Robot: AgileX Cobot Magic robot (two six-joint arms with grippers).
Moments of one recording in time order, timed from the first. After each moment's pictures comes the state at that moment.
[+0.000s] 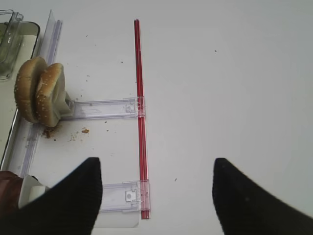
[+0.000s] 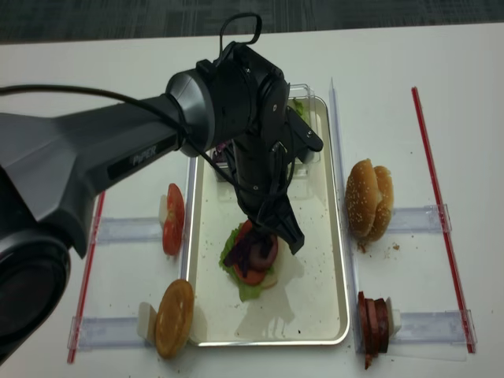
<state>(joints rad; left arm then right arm) -0.76 1.98 -1.51 -0.04 1.14 0.14 -0.06 0.05 -0.48 0.00 1.13 0.01</state>
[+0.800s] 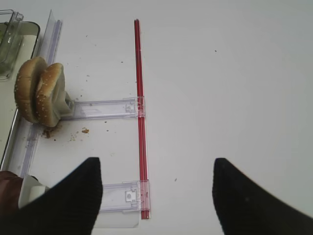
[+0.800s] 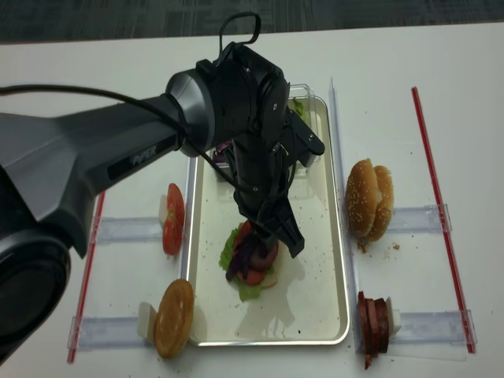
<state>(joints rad) -0.76 1.98 -1.51 -0.05 1.14 0.17 -0.06 0.05 -0.48 0.00 1.13 0.01</state>
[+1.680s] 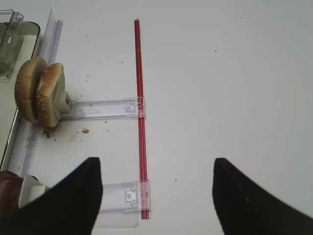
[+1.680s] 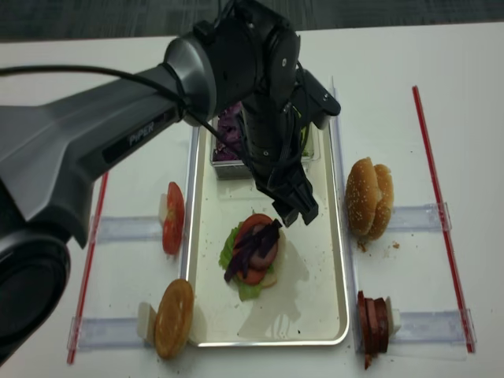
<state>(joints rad) -0.76 1.98 -1.67 -0.05 1.22 0.18 -0.06 0.05 -0.48 0.00 1.13 0.01</state>
